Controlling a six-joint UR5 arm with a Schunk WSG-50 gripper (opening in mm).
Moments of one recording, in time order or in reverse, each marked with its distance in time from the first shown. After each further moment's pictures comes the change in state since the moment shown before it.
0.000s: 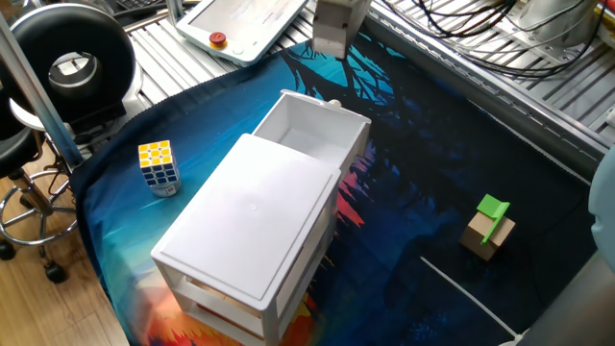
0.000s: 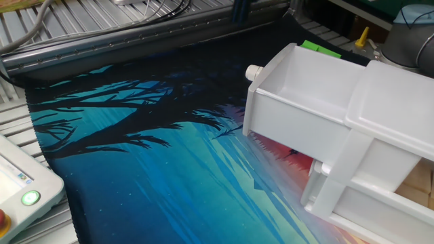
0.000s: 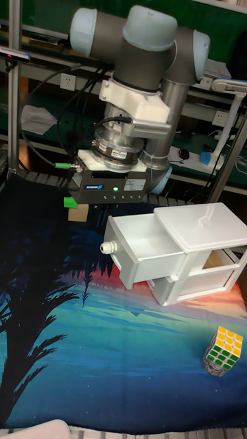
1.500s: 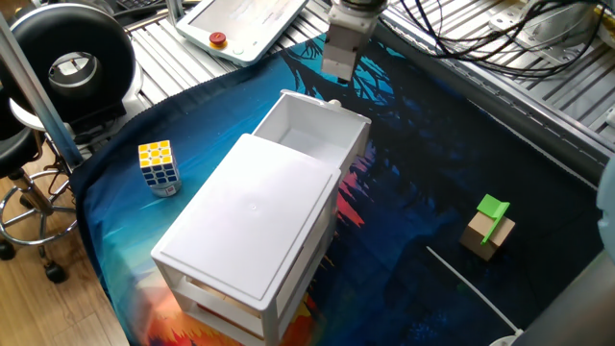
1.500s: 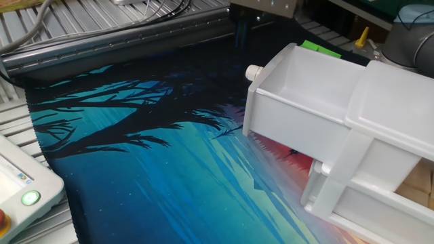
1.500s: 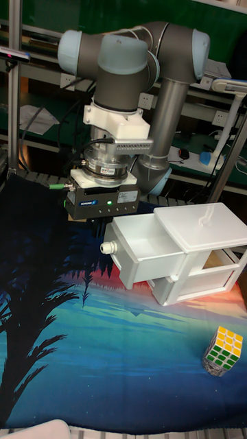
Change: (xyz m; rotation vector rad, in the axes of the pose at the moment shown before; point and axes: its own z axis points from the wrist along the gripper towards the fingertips) arm 0.007 0.028 0.042 -0.094 -0.057 0.008
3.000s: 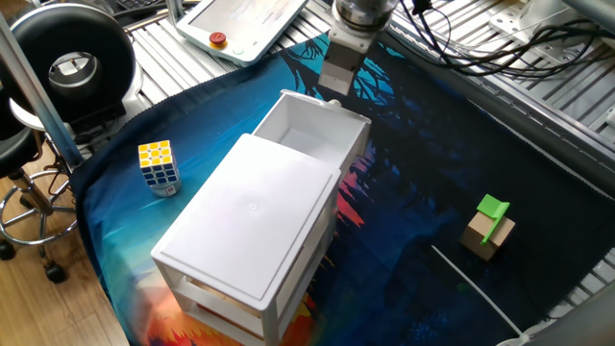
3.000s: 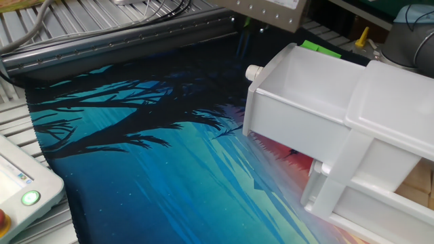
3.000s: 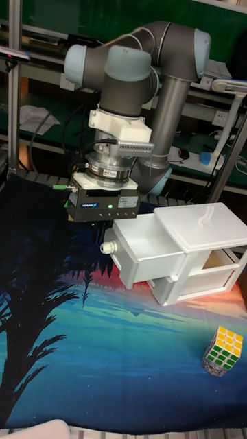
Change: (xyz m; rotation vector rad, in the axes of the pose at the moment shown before) arm -0.005 -0.006 0.016 0.078 -0.076 0.017
